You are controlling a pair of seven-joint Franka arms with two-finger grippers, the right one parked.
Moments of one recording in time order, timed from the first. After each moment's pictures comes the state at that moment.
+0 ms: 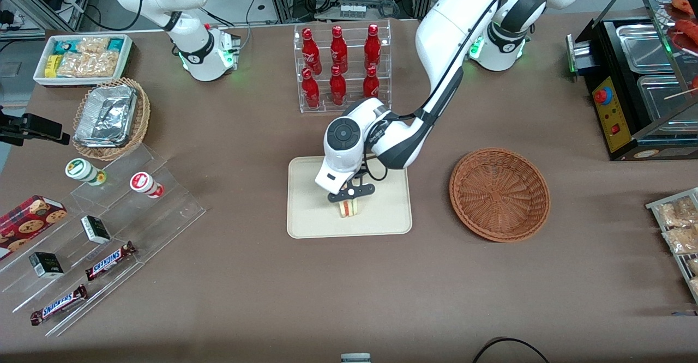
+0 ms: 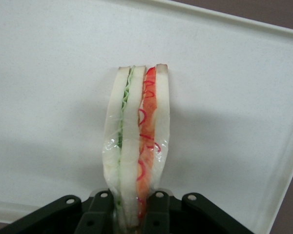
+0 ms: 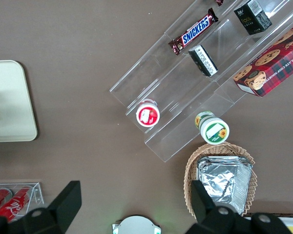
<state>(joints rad) -0.70 0.83 -0.15 -1.33 0.03 2.15 -1.05</state>
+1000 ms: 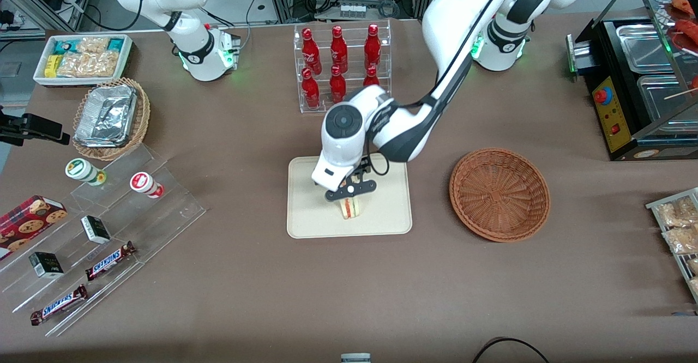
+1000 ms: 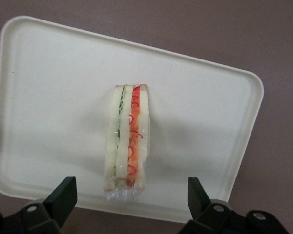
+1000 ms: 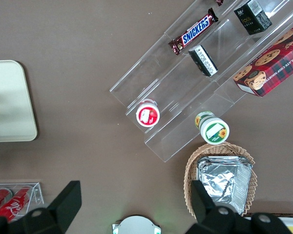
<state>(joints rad) -0.70 0.73 -0.14 -1.25 0.03 2.01 -1.06</state>
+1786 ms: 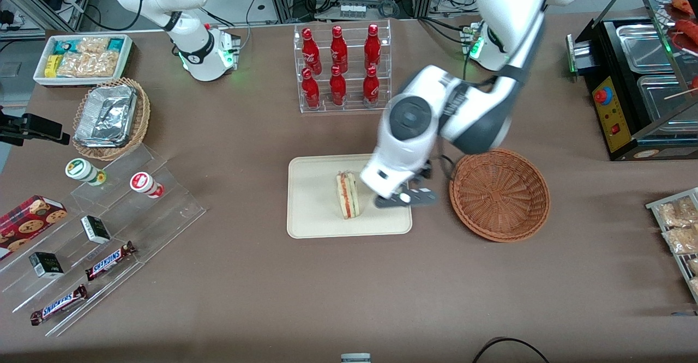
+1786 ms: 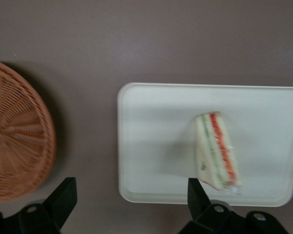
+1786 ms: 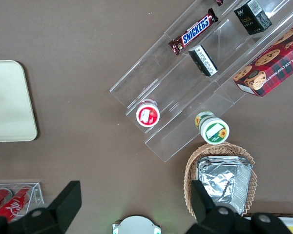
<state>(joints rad) -0.48 0.55 -0.12 -1.30 0.04 1.78 -0.63</state>
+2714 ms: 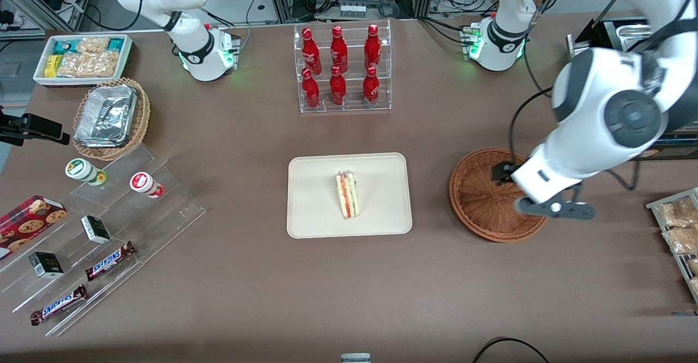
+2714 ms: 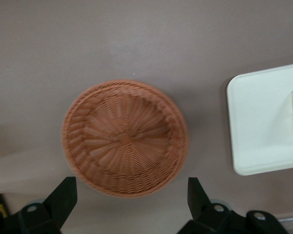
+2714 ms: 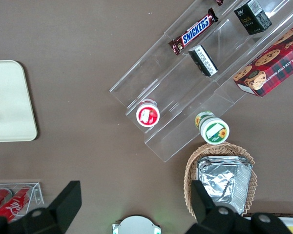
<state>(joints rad) -0.11 0.25 -0.12 -1.53 0.04 1.69 -0.06</state>
